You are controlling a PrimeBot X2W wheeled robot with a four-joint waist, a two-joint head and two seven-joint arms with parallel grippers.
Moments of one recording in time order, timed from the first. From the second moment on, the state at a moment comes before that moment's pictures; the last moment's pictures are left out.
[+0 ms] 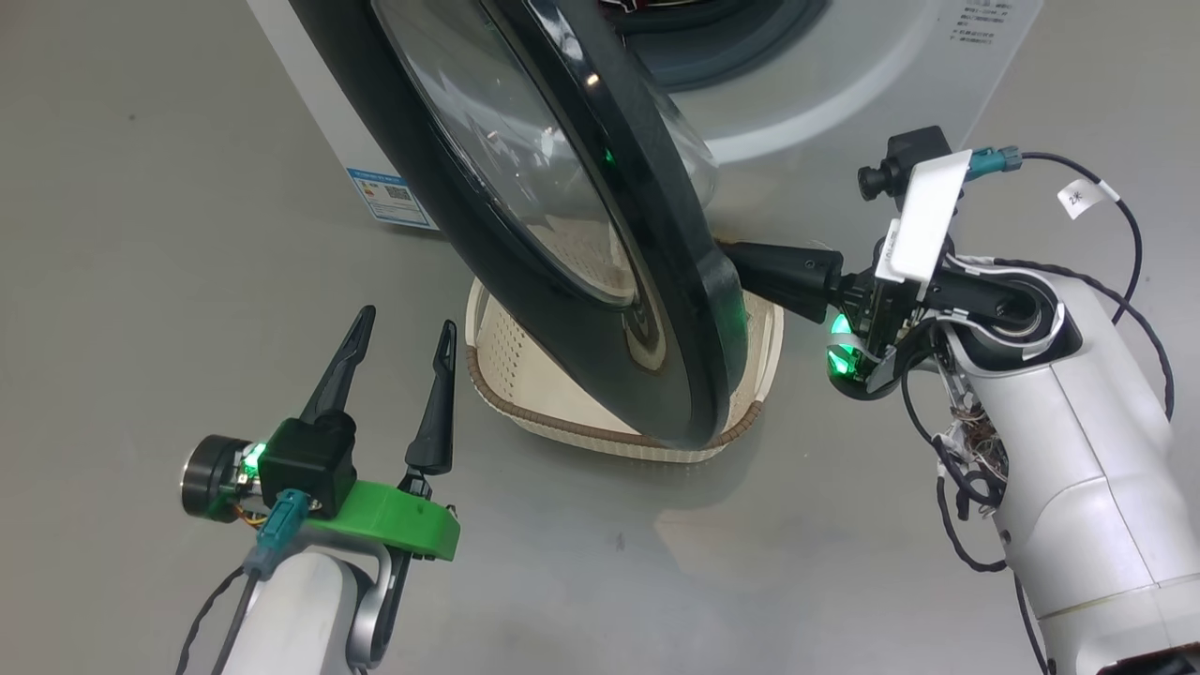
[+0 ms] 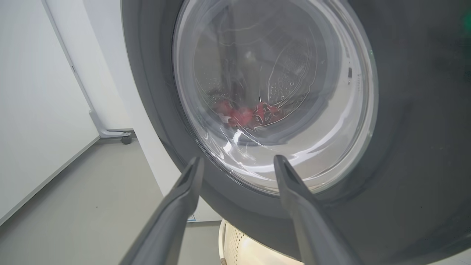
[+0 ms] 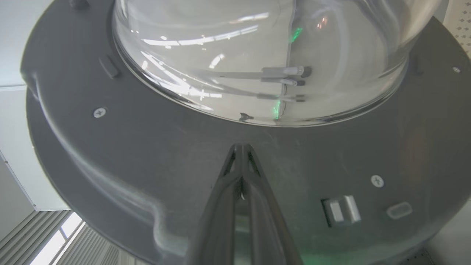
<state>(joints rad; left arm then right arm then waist) -0.25 0.03 -0.30 0.20 -0.25 0.03 -0.26 -0.70 -0.08 0.25 0.49 1.69 0.11 1.01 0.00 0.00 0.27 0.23</state>
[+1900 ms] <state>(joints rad) -0.18 0.03 -0.28 0.21 -0.26 0.01 -0.26 -0.46 -0.06 0.47 0.33 1.83 0.10 0.79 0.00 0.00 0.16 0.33</state>
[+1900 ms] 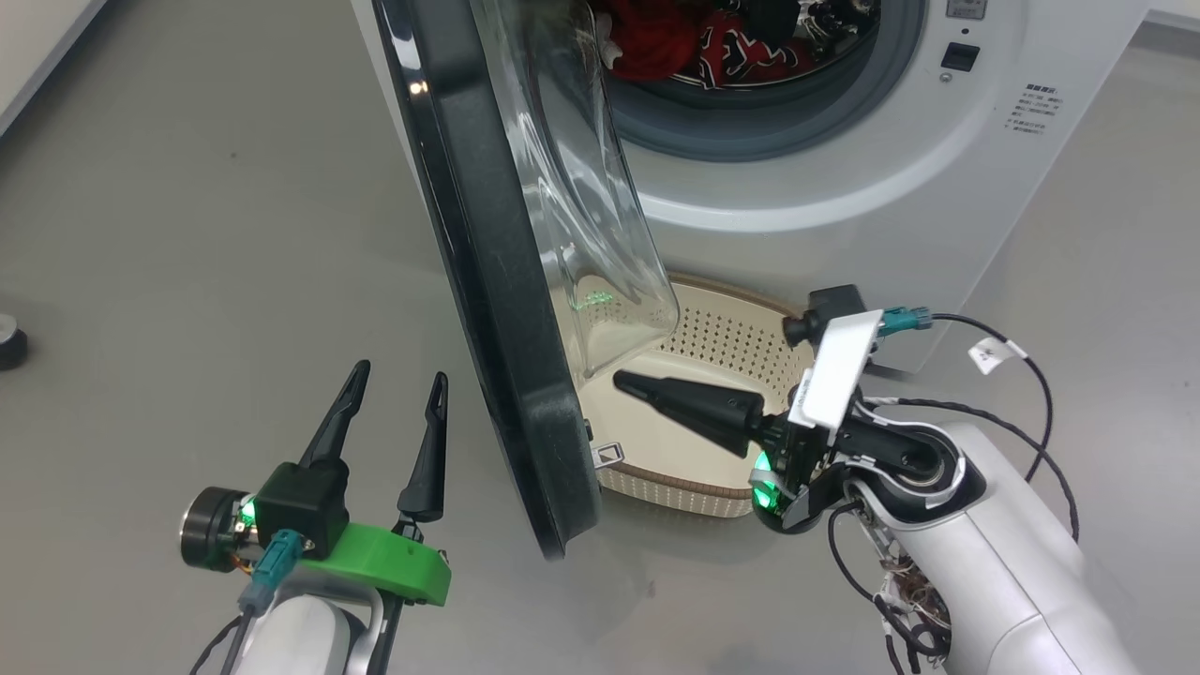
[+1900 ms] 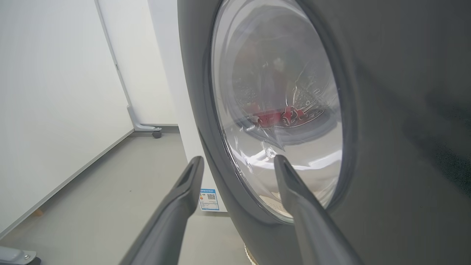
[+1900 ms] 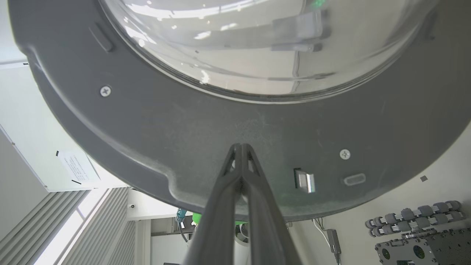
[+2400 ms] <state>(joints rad) -0.16 0.03 -0.27 0.22 -0.25 0.01 -0.26 -0.40 -0.13 0.33 0.27 1.49 0.12 0.38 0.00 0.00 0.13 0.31</state>
